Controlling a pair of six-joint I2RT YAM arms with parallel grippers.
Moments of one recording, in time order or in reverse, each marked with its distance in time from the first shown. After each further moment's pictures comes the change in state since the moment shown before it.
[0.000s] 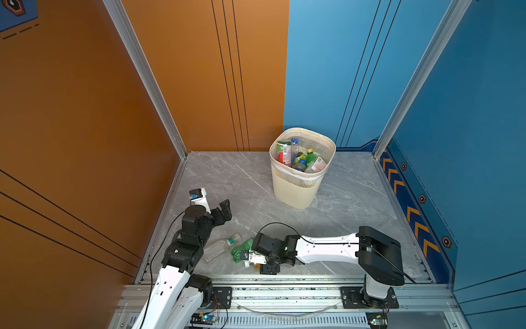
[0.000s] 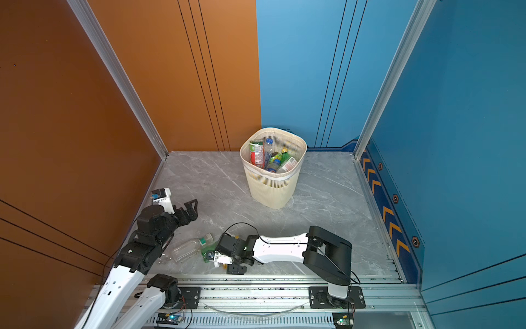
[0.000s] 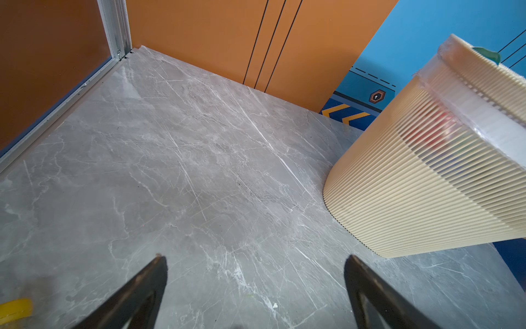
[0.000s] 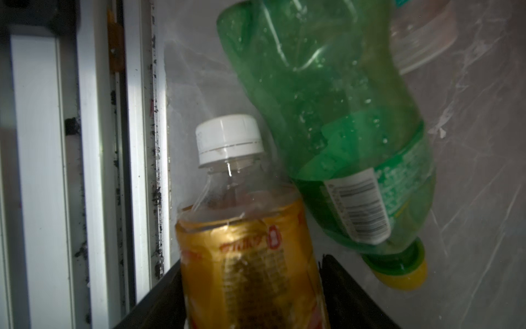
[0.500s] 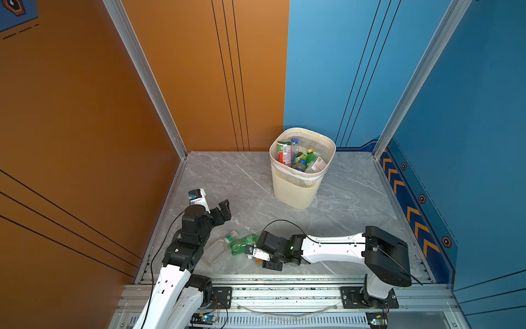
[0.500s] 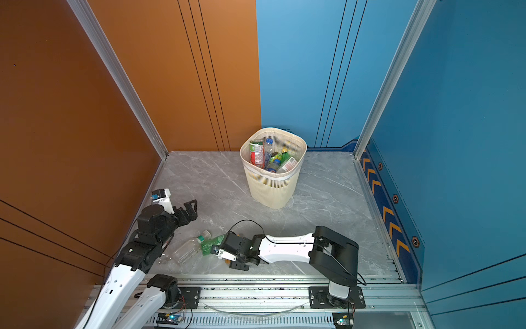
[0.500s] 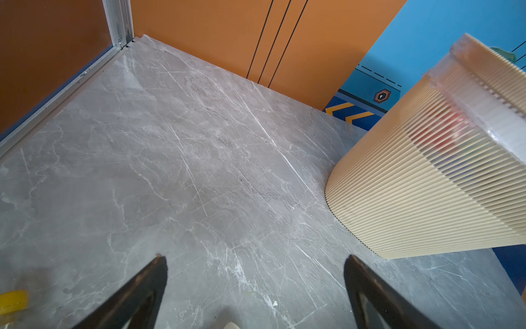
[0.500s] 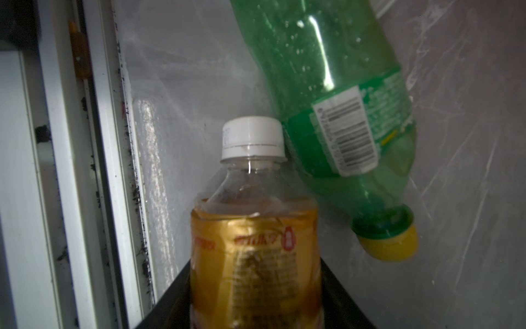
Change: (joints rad) left arm 0.023 0.017 -0.019 0.003 0.022 -0.023; right arm -0.029 -0.125 -0.109 0.048 0.036 0.099
